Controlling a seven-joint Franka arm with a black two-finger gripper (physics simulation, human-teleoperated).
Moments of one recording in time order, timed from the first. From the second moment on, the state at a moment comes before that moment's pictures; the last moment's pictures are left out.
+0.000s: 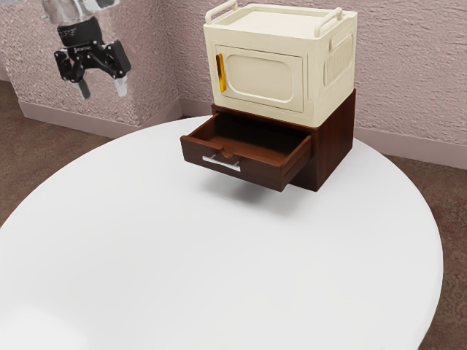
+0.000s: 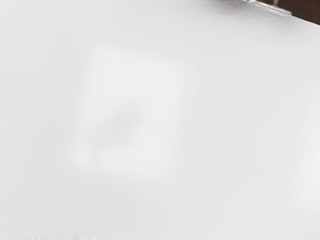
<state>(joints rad) 0.00 0.07 0.17 -1.34 -0.15 1.37 -0.05</state>
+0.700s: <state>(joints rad) 0.03 -0.26 0.05 -2.33 -0.03 1.95 0.00</state>
